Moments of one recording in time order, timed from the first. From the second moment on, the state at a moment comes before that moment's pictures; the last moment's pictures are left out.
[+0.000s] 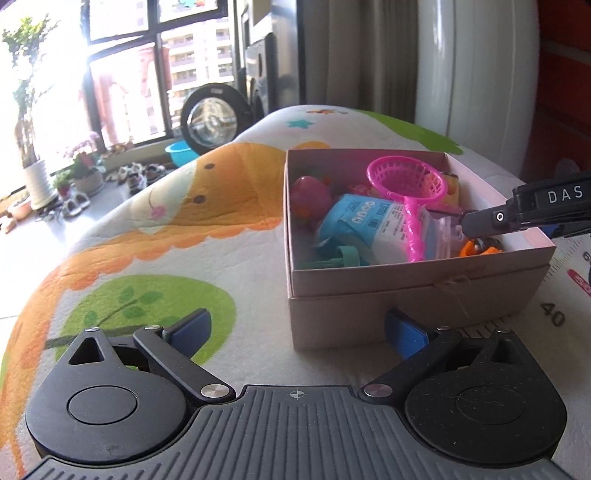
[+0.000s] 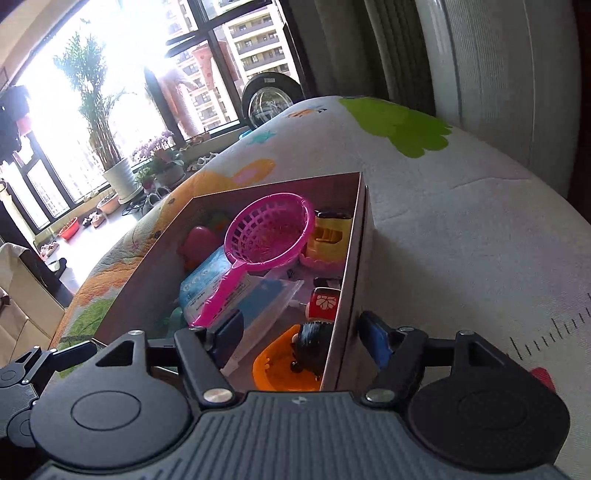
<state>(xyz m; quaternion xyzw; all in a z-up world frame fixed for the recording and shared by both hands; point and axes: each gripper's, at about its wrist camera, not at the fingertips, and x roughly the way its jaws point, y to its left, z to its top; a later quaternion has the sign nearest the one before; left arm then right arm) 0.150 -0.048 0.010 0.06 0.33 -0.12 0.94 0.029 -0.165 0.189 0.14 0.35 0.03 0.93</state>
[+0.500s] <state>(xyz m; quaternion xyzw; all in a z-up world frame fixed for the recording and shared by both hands) 0.139 -0.027 -0.012 0.06 0.35 -0.13 0.93 -0.078 -0.157 0.168 0.07 0.19 -0.03 0.98</state>
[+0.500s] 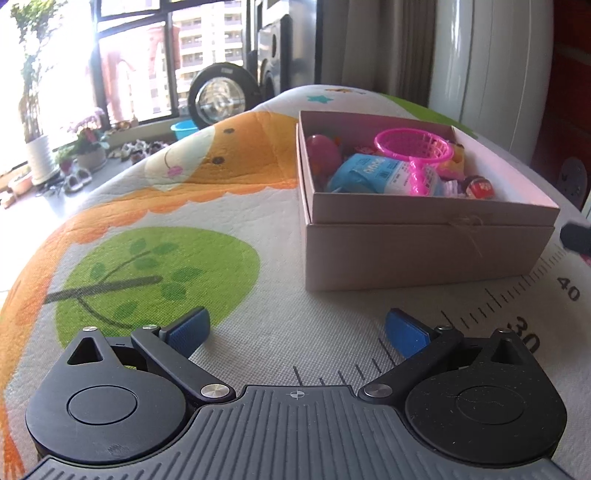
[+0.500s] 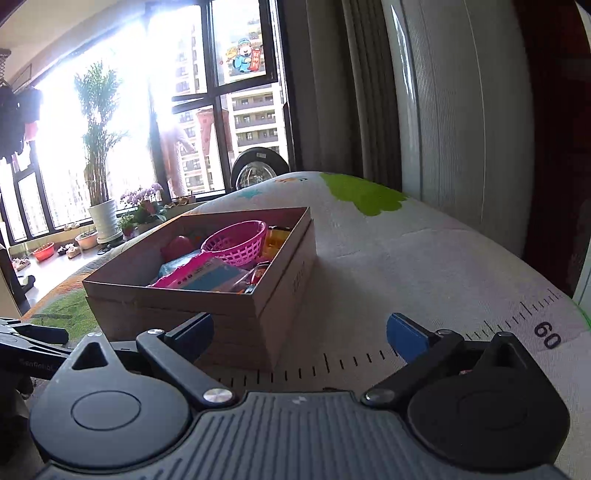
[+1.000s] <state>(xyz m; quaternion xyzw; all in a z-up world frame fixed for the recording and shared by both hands) 0.118 -0.050 -0.007 0.14 0.31 -0.07 0.94 -0.031 -0.136 0.153 0.10 0.33 -0.05 0.94</state>
